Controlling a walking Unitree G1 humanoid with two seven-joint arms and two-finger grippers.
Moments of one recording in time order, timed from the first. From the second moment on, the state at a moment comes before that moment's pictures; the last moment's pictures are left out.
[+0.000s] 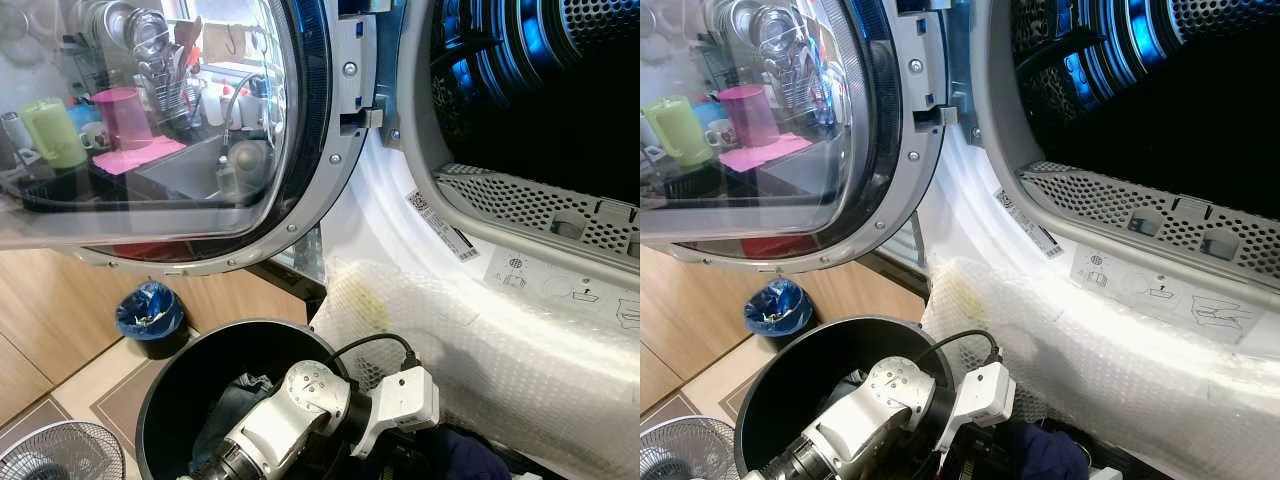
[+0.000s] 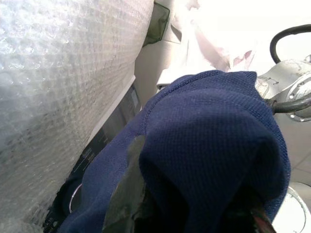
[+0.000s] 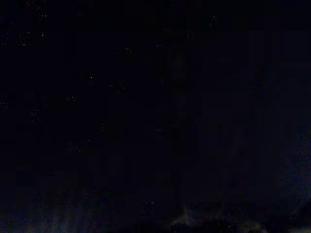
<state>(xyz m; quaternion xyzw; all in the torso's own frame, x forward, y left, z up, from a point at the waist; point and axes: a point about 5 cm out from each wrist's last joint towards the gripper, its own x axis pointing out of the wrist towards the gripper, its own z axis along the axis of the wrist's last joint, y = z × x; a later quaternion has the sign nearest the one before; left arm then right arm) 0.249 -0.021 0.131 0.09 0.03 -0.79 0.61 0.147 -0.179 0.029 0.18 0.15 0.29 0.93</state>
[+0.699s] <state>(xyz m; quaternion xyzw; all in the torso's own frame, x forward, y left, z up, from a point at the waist) 0.248 -0.017 0.134 0.09 0.03 -0.79 0.61 0.153 -0.173 0.029 0.21 0.12 0.29 0.93</state>
